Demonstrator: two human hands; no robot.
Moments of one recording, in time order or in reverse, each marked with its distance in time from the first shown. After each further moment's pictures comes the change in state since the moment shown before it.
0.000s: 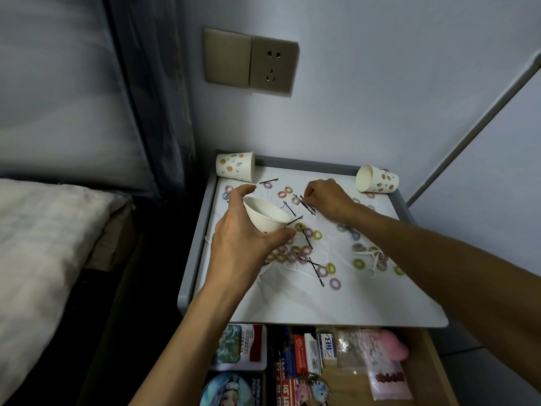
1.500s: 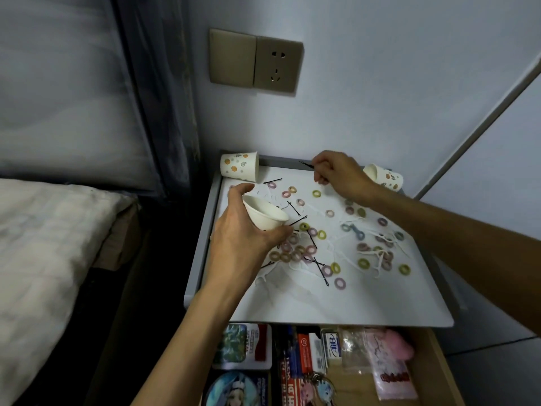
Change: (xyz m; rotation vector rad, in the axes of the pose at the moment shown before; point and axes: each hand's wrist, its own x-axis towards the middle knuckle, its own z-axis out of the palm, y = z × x) left_hand -0.002 0.005 -0.010 0.040 0.019 0.007; right_hand -0.023 -0.029 -0.059 0.432 0.105 -0.071
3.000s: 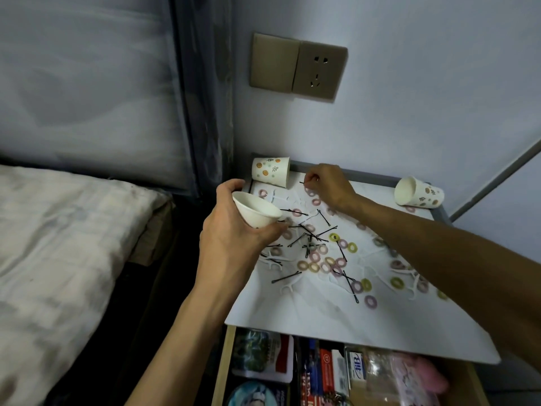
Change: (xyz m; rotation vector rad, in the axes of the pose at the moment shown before) left_hand 0.010 -0.008 -0.047 -0.001 0.126 -0.021; right_hand 0.057 -0.001 0.079 -0.200 -0.025 -0.089
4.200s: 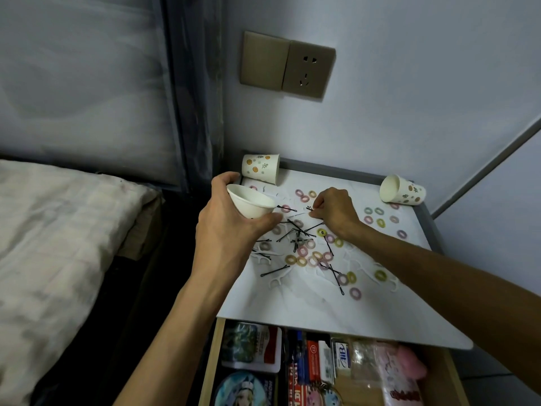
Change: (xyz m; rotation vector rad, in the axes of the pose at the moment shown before) left_hand -0.003 0.010 0.005 -0.025 0.014 -0.025; right_hand -0.060 0.019 0.007 -0.070 0.061 0.203
